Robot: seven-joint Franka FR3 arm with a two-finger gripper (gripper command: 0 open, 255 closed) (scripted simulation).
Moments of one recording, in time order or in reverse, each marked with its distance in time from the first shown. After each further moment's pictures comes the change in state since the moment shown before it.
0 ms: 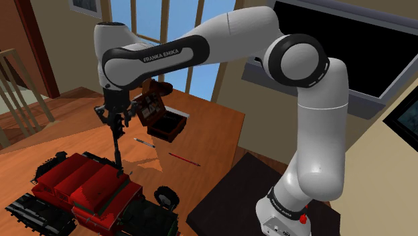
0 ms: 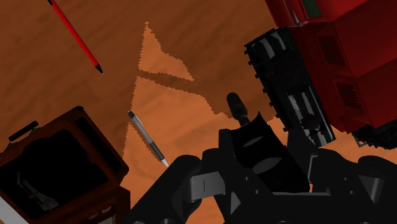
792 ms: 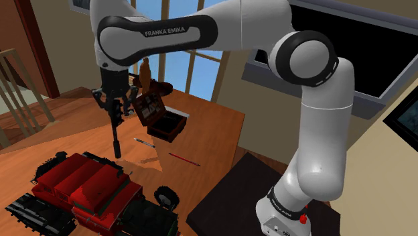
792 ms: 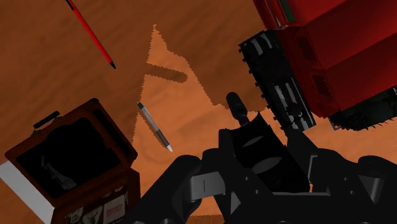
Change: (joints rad) arm -0.002 -0.046 0.010 0.094 0.020 -0.137 -0.012
